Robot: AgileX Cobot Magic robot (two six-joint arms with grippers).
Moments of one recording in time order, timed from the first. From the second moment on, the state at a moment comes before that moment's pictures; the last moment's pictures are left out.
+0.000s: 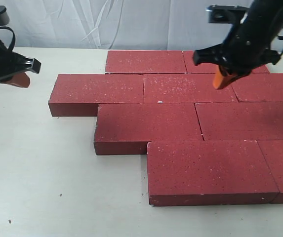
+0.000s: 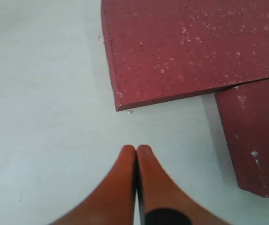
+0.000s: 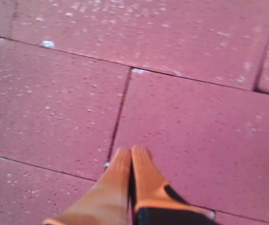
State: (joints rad) left arm -0.08 1.56 -1.07 -0.35 0.70 0.30; right arm 0.23 1.78 -1.42 0.19 1.07 -0.05
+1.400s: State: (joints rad) left arm -0.15 1.56 -1.07 -0.33 0.68 0.30; right arm 0.00 0.56 -0.49 0.12 0.46 -0.05
